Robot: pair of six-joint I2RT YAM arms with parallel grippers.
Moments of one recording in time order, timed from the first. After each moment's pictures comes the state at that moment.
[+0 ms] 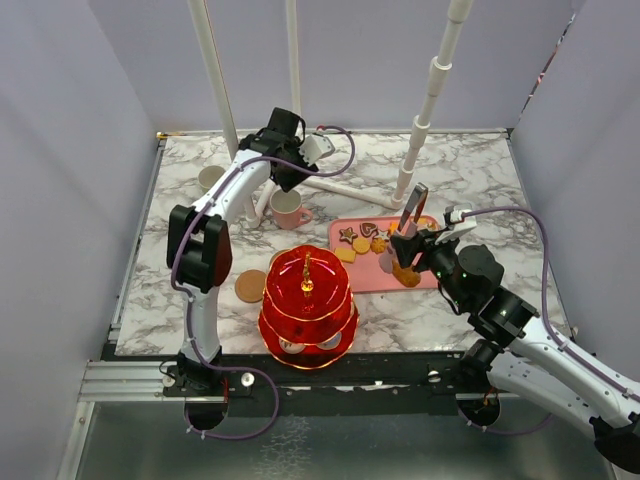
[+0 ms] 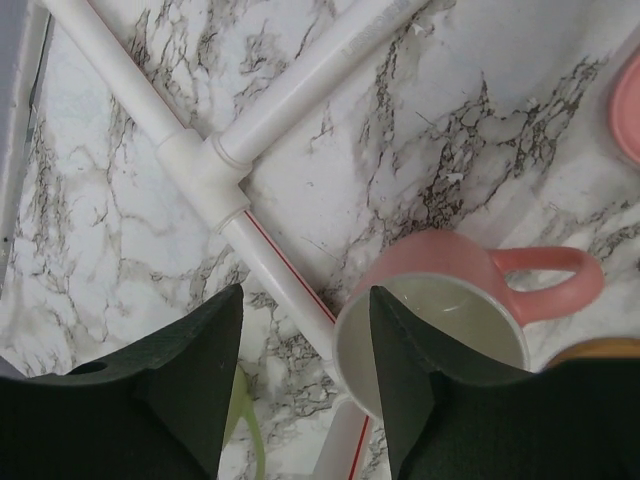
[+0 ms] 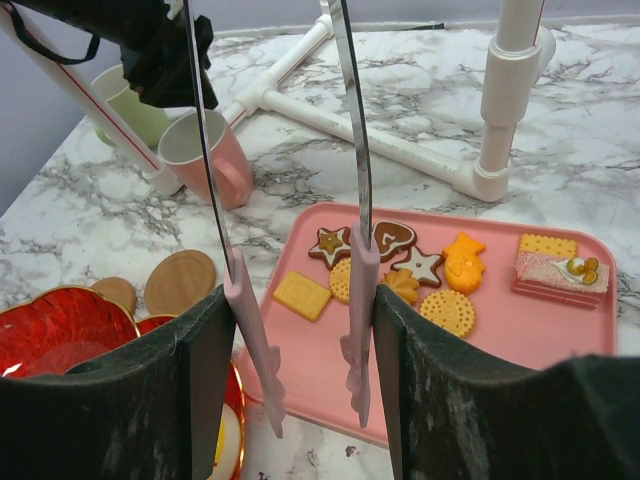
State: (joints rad) left arm -0.37 2.06 1.89 -0.74 0.09 0.68; right arm 0.77 0.66 0.57 -0.03 0.35 0.29
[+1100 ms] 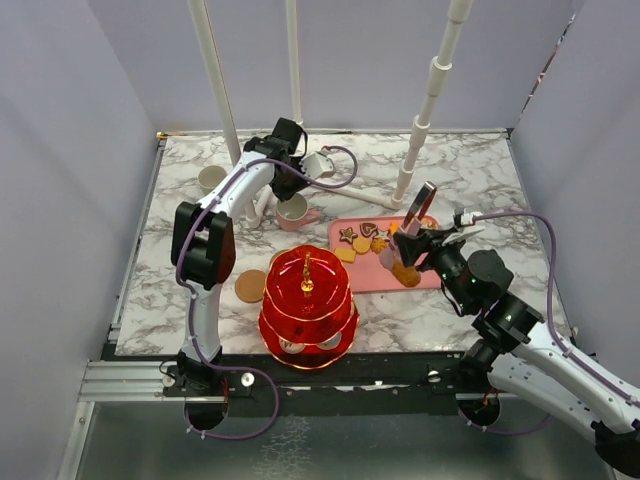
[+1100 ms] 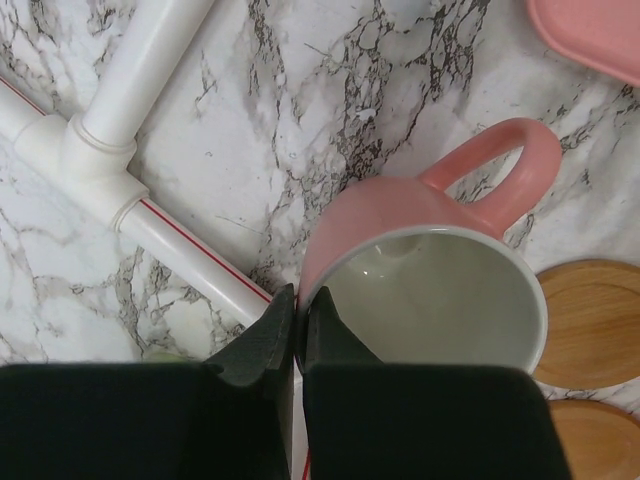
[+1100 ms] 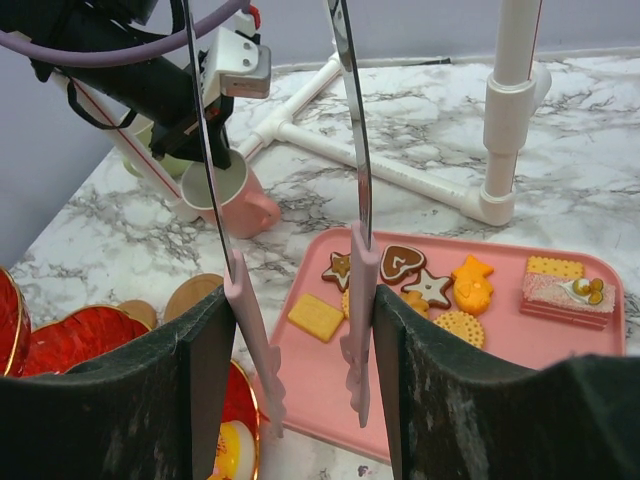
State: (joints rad) left arm -0.38 2.09 1.89 -0.92 0.16 0.81; right arm 0.77 0.62 0.56 0.00 0.35 0.30
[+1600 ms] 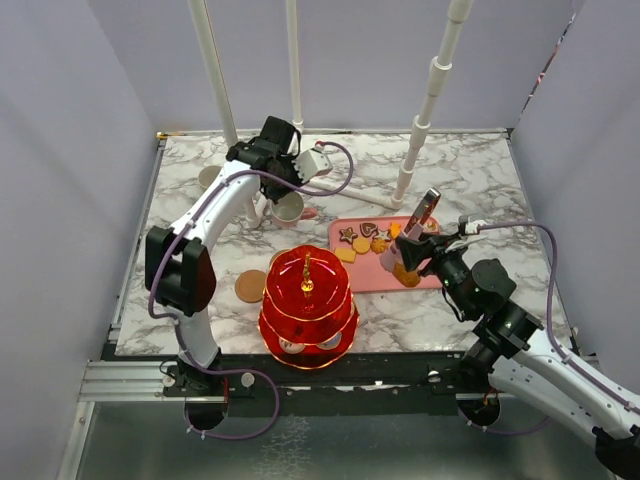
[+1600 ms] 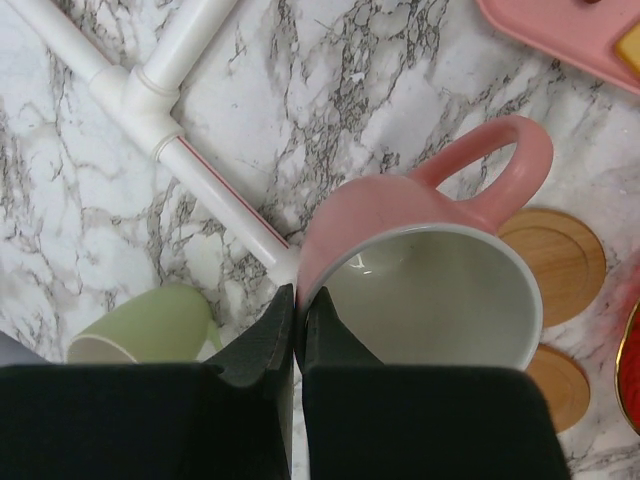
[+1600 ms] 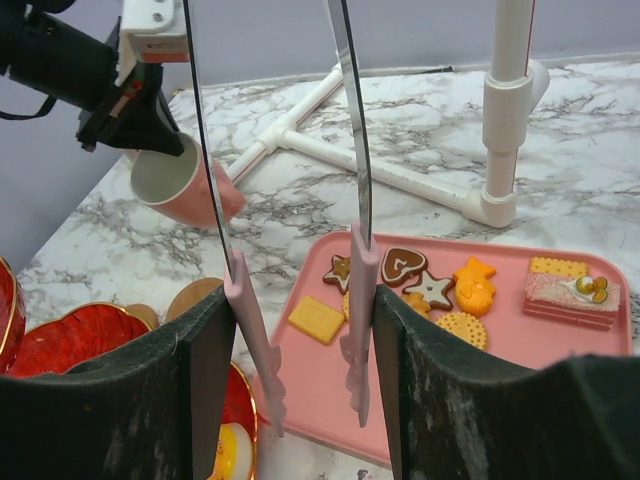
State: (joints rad) left arm -0.41 1.86 1.74 -0.90 0.12 0.74; right arm 0.77 0.55 0.48 0.06 0.35 0.30
